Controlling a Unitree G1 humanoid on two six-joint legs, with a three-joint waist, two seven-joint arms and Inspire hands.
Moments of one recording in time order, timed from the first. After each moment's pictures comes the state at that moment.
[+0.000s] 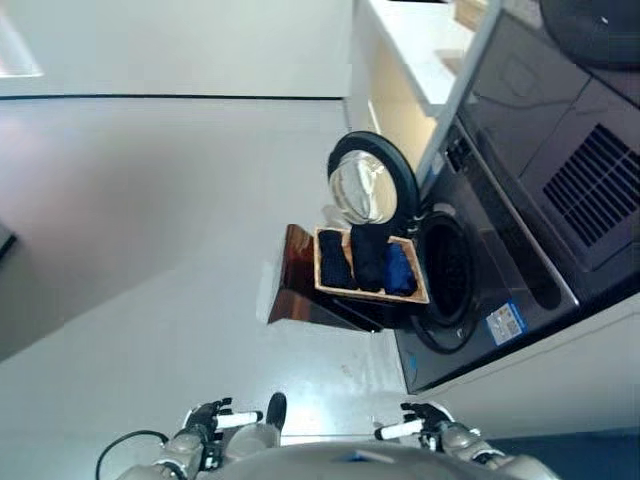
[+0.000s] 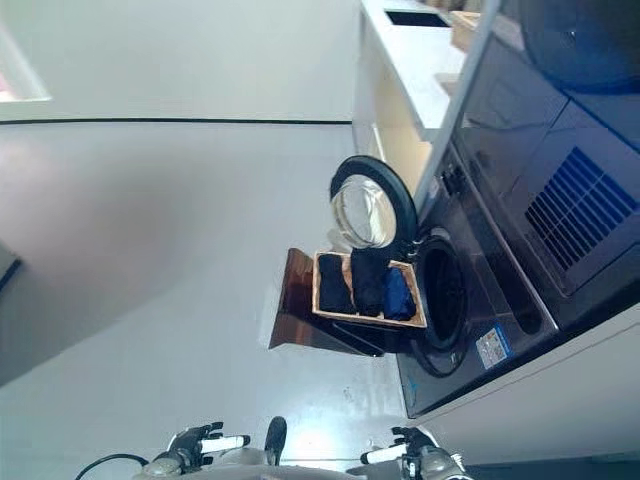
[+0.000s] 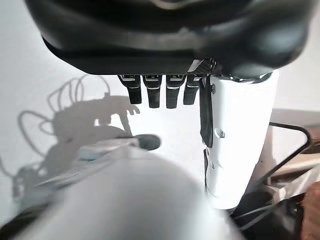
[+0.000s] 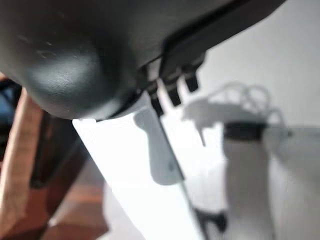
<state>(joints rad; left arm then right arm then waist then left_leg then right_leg) -0.09 0.23 -0.28 1.38 -0.20 -0.13 -0.02 -0.10 -0.22 0.39 1.39 0.07 -0.07 0.00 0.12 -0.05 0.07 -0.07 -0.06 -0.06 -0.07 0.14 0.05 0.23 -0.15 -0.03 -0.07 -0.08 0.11</state>
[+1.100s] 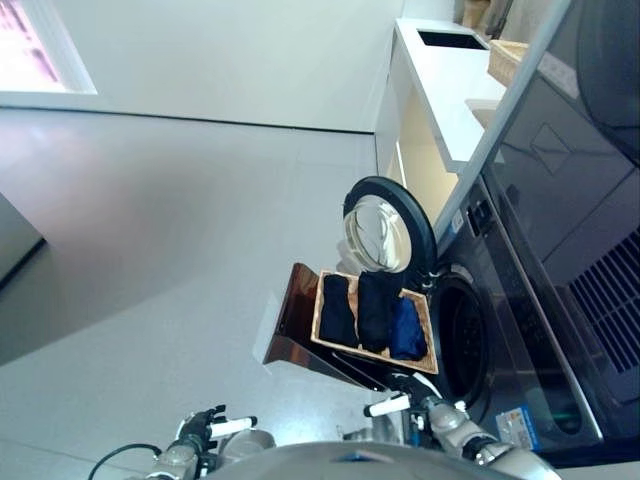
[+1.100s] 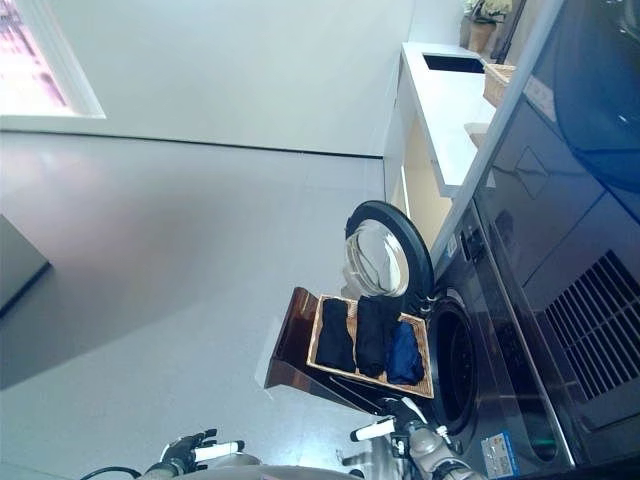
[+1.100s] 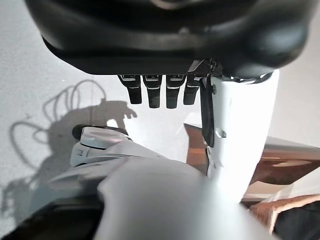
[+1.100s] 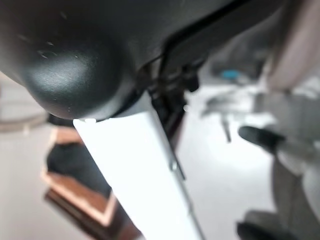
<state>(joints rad) -0.03 0.23 -0.26 1.39 -0.23 -0.16 -0.01 -0.15 -0.28 0.44 1.27 0.04 -0.09 -0.02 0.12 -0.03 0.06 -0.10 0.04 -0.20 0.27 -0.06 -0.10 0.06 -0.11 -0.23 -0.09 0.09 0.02</state>
